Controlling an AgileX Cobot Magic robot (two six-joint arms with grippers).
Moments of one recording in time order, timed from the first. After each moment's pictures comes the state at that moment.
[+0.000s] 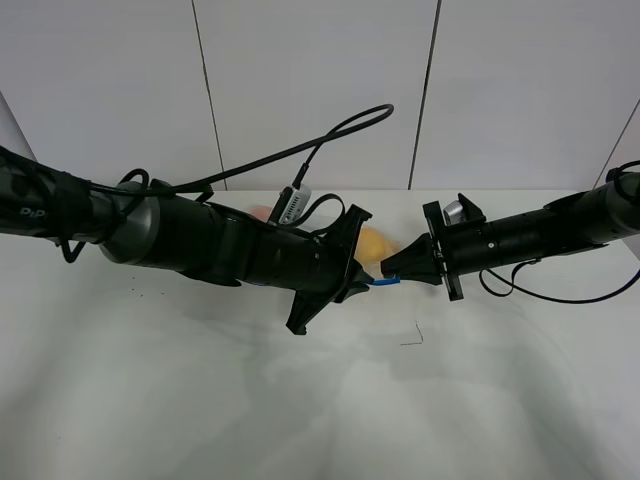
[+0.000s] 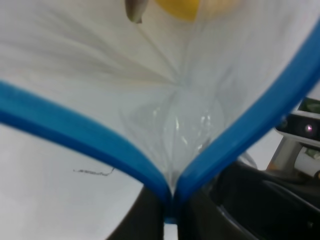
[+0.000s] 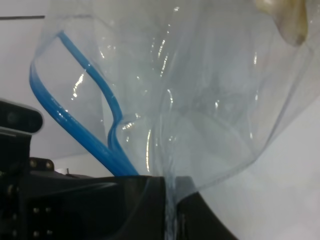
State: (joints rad) left arm -0.72 1.95 -1.10 -1.73 0.02 0.27; right arm -0.01 2.13 -1.12 1.38 1.21 -0.86
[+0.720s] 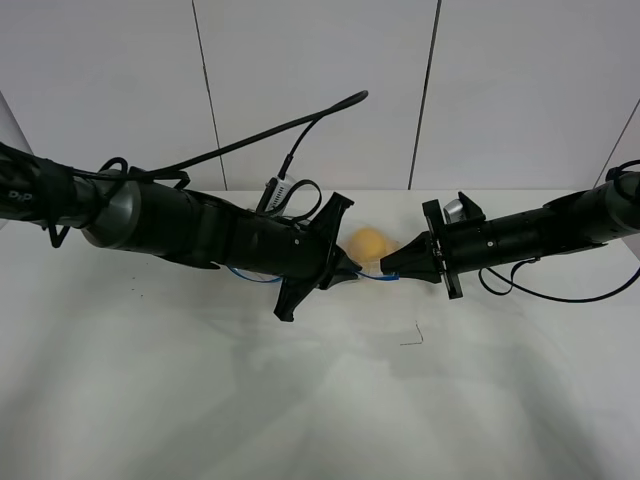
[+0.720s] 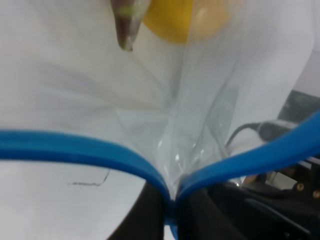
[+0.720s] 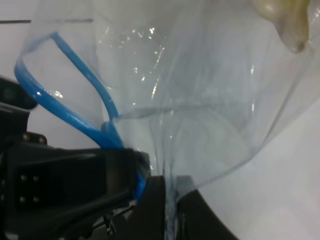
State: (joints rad) left arm -0.62 1.95 -1.10 -1.70 0.13 0.29; right arm -0.01 2.13 -1.12 1.39 1.20 -0.86
